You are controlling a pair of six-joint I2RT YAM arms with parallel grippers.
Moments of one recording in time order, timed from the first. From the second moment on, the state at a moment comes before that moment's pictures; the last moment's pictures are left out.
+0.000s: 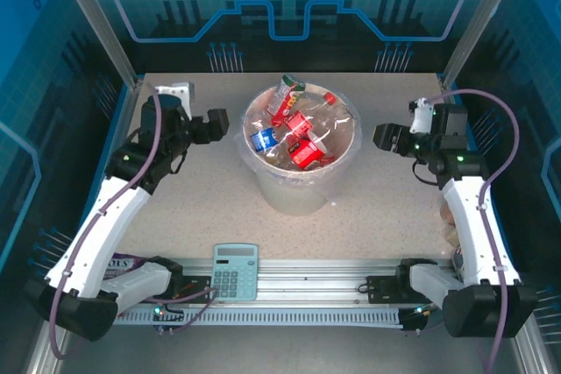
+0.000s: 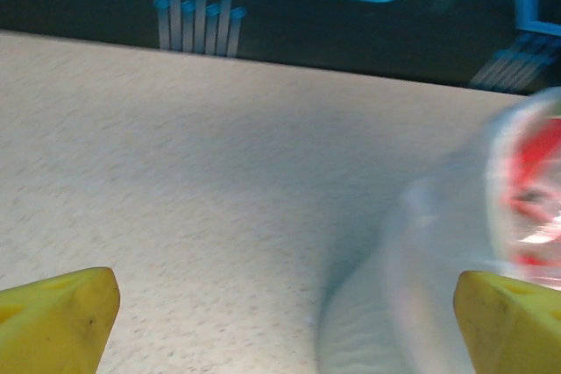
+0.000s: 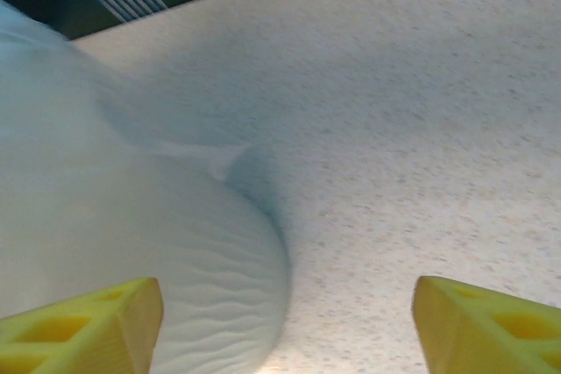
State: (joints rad) left arm -0.27 1.08 1.19 -0.63 -0.13 -0.34; right arm -0.05 1.07 1.07 -0.70 -0.35 0.24
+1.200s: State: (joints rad) left arm -0.08 1.50 0.45 0.60 -0.22 -0.10; right arm 0.12 1.49 0.46 0.56 0.21 -0.03
